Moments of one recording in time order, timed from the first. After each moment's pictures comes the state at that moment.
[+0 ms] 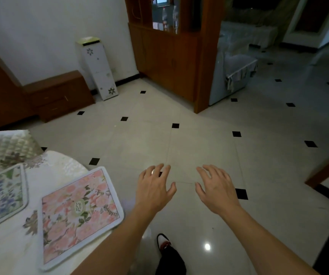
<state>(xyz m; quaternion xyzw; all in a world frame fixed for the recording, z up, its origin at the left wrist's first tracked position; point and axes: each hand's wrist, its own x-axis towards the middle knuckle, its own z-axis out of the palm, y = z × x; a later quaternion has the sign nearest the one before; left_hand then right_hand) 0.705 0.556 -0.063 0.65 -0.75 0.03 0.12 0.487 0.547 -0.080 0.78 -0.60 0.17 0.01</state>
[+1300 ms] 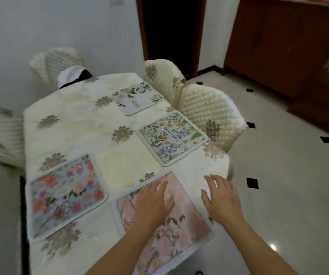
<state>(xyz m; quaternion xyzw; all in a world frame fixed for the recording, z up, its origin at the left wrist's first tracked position) 1.004 0.503 -0.109 0.99 0.01 -0.02 0.12 1.035 0.278 -0.099 0.99 0.09 0.08 -0.12</state>
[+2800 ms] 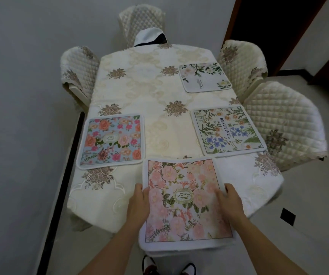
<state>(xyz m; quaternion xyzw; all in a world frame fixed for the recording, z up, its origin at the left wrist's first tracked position) 0.907 0.563 -0.153 0.77 0.43 0.04 0.48 1.066 0.335 -0.152 0.88 0.00 -0.23 -0.42</state>
